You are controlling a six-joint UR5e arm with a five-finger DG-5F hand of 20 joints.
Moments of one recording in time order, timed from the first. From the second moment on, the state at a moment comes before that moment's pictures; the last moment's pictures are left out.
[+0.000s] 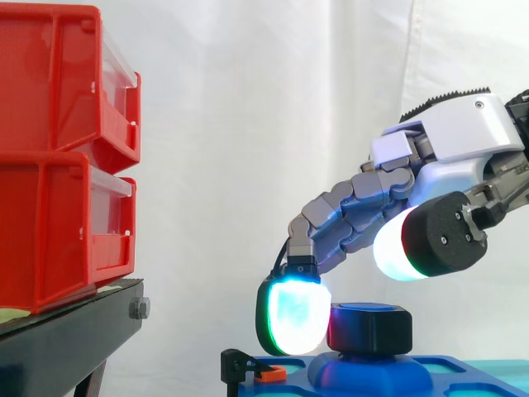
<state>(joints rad) 0.05 -2.23 -1.10 -3.14 -1.64 -1.22</state>
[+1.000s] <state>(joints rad) -0.01 -2.23 -1.10 -3.15 -1.74 -1.24</state>
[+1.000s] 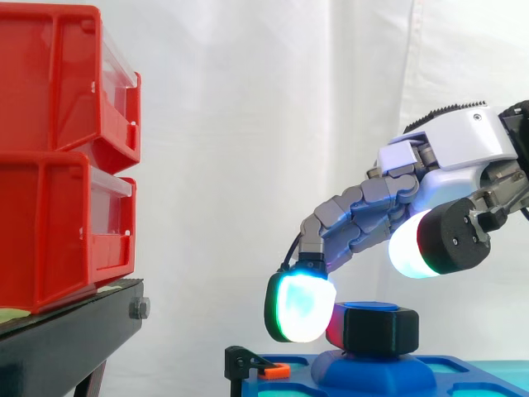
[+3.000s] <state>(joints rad) 0.03 -2.23 -1.08 -3.11 -1.69 -1.24</state>
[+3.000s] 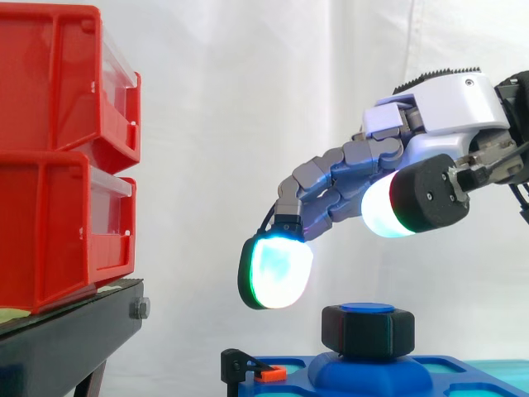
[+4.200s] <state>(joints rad) -0.02 -2.23 -1.08 -3.15 -1.76 -1.28</state>
